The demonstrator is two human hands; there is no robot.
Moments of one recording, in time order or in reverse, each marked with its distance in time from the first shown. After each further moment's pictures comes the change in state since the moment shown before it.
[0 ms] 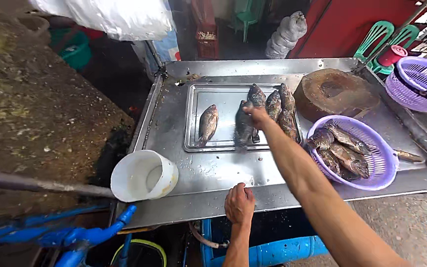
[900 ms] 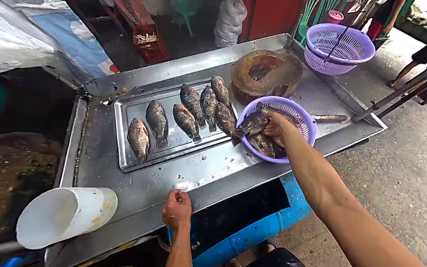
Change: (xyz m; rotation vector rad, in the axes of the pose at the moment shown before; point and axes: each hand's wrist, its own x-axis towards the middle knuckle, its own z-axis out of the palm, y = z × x) left_hand -0.006 0.011 -0.013 0.011 -0.053 -0.158; right_hand -0.128 0.021 -0.339 0.196 0.399 0.478
